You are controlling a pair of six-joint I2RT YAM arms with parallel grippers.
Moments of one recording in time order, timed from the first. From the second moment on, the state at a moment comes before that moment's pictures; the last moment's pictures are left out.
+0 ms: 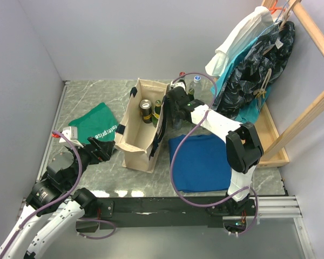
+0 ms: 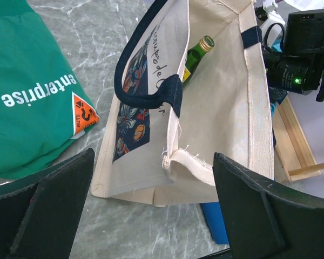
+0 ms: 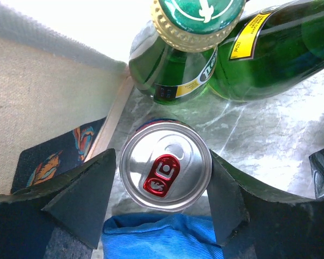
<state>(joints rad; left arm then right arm) -0.61 0.30 0.72 -0.62 -0.31 -0.65 0.59 1.85 1.45 -0.45 0.33 0.28</state>
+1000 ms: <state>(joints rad) -0.61 0.30 0.72 -0.62 -0.31 -0.65 0.59 1.74 1.45 -0.46 0.41 0.28</state>
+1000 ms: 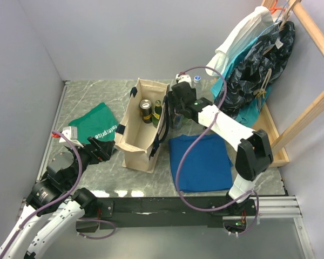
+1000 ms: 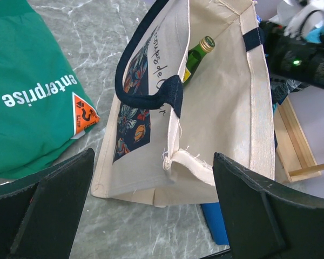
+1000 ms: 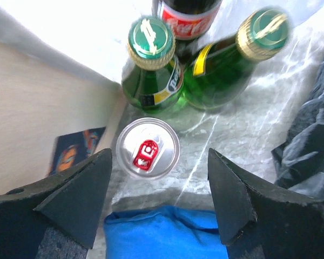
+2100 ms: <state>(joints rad) -0.60 0.34 0.72 -0.59 -0.23 -0.62 0.82 1.74 1.73 -0.53 0.16 0.17</state>
